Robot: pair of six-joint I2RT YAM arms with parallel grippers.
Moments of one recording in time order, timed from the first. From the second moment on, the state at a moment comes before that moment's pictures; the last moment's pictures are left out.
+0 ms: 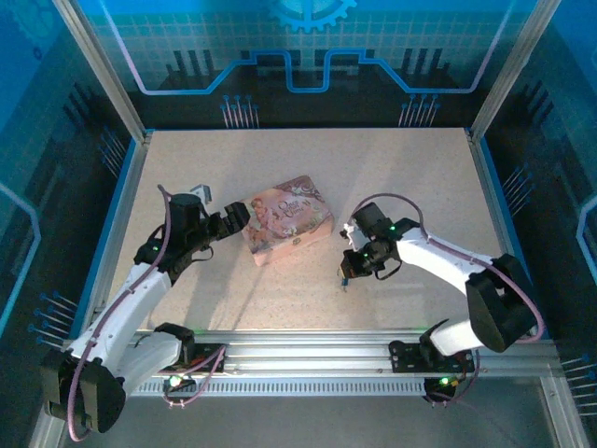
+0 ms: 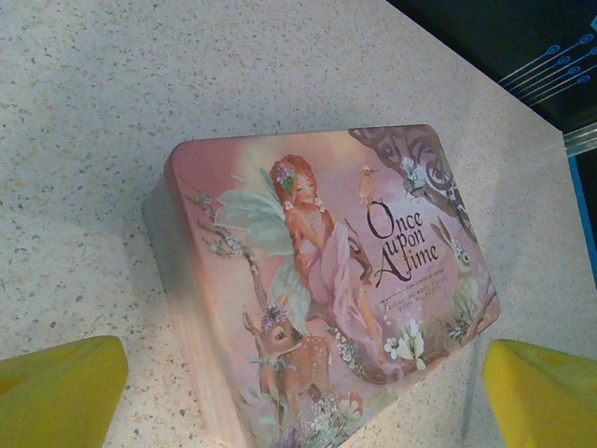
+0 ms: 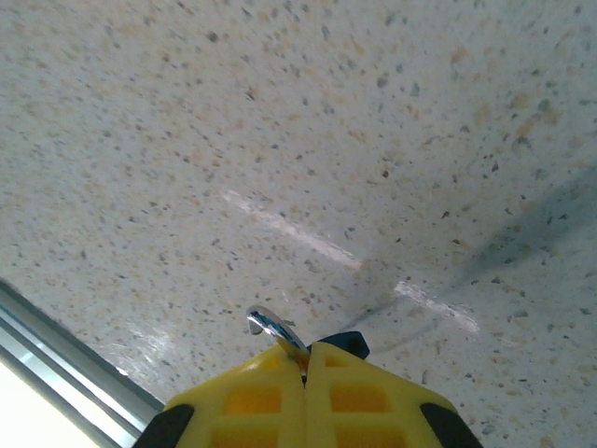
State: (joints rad) left arm -0.21 0.96 0.72 -0.38 0.13 -0.67; right arm 0.54 1.47 0.85 -0.71 -0.37 0.29
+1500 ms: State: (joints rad) left arm -0.20 0.96 0.72 -0.42 0.12 -0.71; right arm 0.55 1.48 0.96 -0.69 -0.38 0.28
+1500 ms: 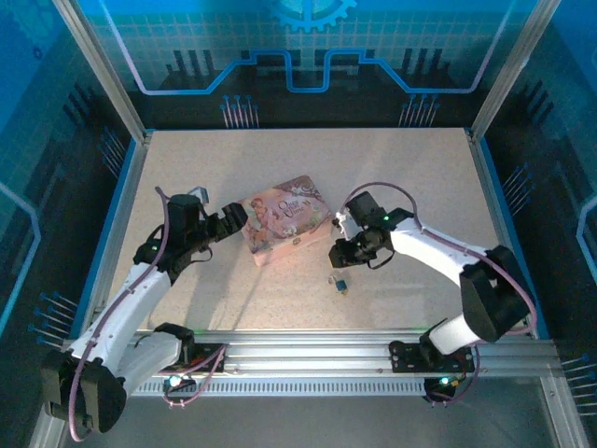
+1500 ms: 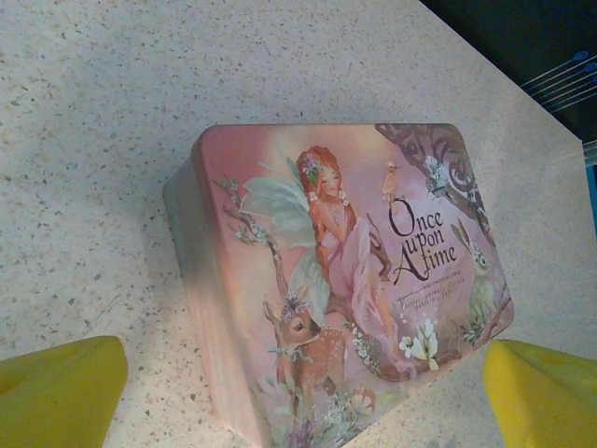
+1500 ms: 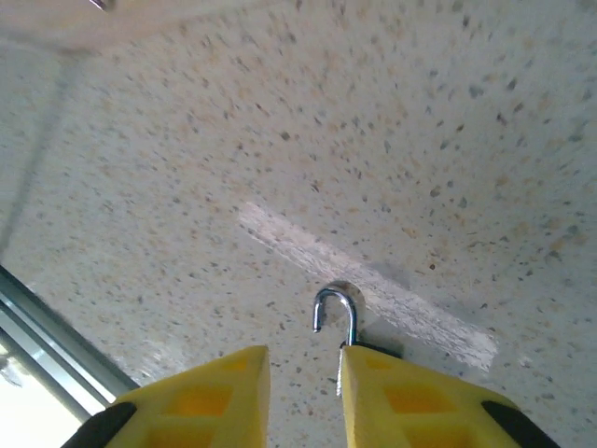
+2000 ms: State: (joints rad) left arm -0.20 0.92 0.80 -0.45 0.12 -0.72; right arm 0.43 1.04 0.94 -0.69 -0.26 0.20
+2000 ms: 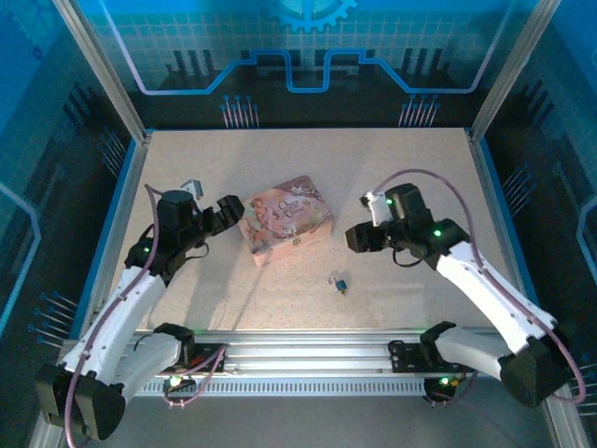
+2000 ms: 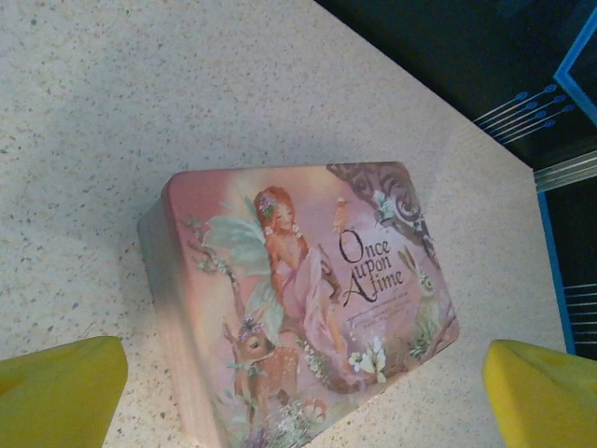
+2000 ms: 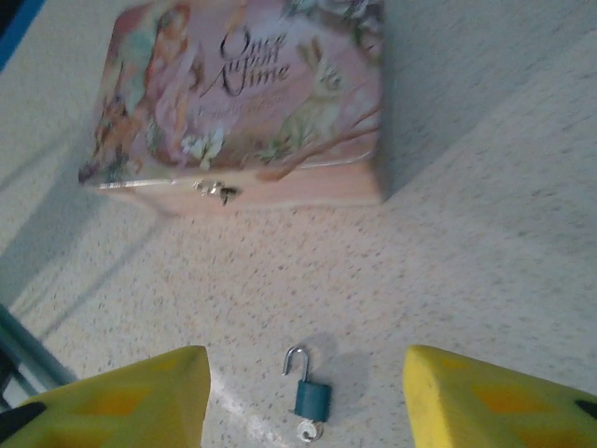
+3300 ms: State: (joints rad) left arm -0.14 0.94 0.64 -0.18 -0.12 -0.44; right arm 0.07 0.86 0.46 -0.09 0.00 0.10
